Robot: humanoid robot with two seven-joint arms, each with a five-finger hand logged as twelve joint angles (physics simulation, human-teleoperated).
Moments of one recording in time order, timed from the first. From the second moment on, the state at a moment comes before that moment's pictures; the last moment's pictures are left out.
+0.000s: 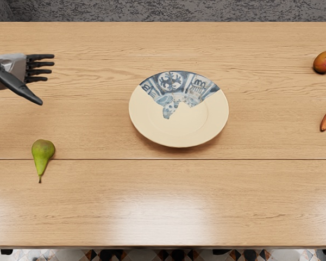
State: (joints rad) left arm -1.18 0.81 -0.07 -0.81 0.17 -0.61 0.03; right arm -0.05 0.00 -0.06 0.21 0.03 -0.14 -0.03
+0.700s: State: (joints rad) left arm -1.30 0.90 -0.15 -1.09 0.98 -0.61 0.01; right arm -0.06 0.00 -0.06 0.20 0.03 -0.14 -0.03
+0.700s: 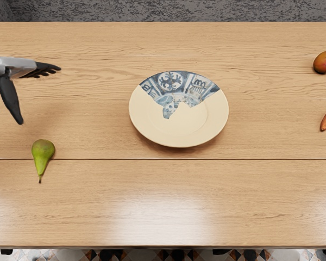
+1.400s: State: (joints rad) left arm -1.47 0.92 0.33 -1.35 1.35 -0.55 -0.29; right arm -0.06 0.00 -0.06 0.20 0.03 -0.14 -0.03
